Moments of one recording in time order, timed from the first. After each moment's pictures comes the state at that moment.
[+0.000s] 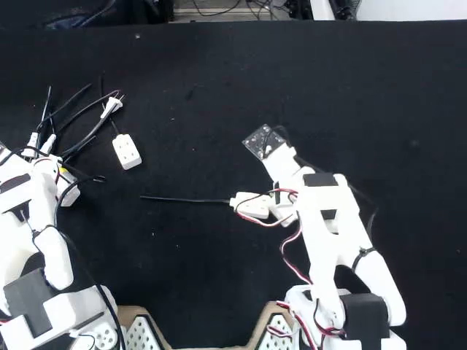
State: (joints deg) left arm -36.8 -10.6 45.8 40.2 22.3; right arm -3.0 -20.7 55.3 49.6 35.3
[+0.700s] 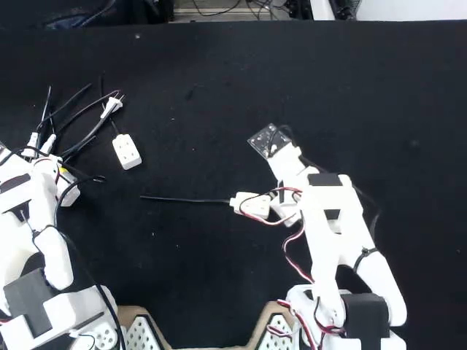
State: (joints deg) left arm -36.8 -10.6 45.8 40.2 22.3; right arm -1.1 -20.4 55.6 49.5 35.6
